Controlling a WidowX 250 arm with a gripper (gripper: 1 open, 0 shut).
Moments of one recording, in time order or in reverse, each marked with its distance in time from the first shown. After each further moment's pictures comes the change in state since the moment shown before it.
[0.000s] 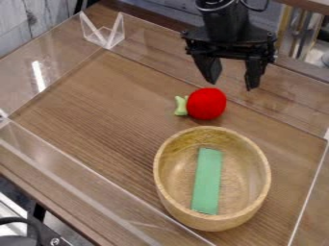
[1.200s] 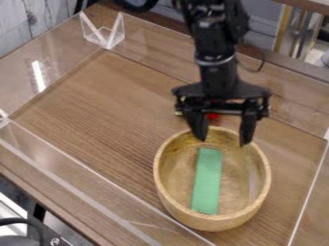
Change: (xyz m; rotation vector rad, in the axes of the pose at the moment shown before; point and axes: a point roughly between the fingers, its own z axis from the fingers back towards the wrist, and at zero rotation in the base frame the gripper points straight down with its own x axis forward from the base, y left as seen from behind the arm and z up) arm -0.057 -0.009 -0.029 0.031 0.231 0.192
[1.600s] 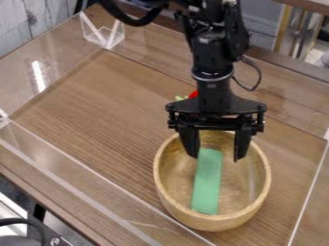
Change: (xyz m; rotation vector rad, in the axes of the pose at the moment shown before) arm -0.018 0.007 -0.013 0.058 0.031 0.135
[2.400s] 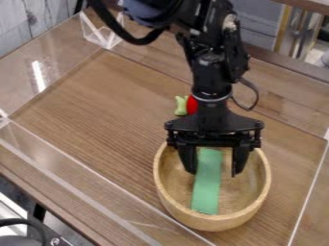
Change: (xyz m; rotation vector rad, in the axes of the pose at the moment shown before) arm -0.012 -0.002 -0.019 0.024 0.011 0.047
